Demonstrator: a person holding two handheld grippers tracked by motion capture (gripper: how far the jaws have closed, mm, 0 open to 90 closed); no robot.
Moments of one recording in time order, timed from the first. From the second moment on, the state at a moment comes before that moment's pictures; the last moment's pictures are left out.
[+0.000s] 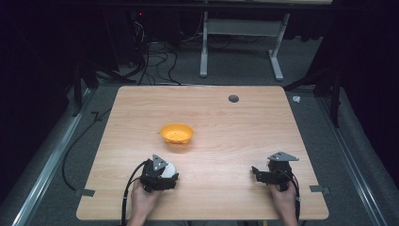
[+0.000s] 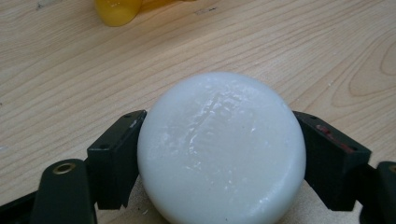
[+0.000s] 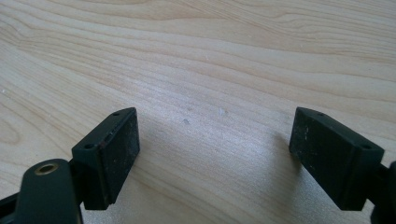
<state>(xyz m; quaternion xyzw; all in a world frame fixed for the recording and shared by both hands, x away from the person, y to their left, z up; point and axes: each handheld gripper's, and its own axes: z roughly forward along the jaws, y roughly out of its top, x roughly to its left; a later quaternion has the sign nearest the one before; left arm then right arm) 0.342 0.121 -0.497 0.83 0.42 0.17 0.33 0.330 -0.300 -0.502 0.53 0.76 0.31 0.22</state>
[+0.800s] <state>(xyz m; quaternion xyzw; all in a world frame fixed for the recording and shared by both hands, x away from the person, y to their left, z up) 0.344 0.121 -0.498 0.83 0.41 0.17 0.33 0.330 -0.300 -0.502 0.53 0.76 0.31 0.22</state>
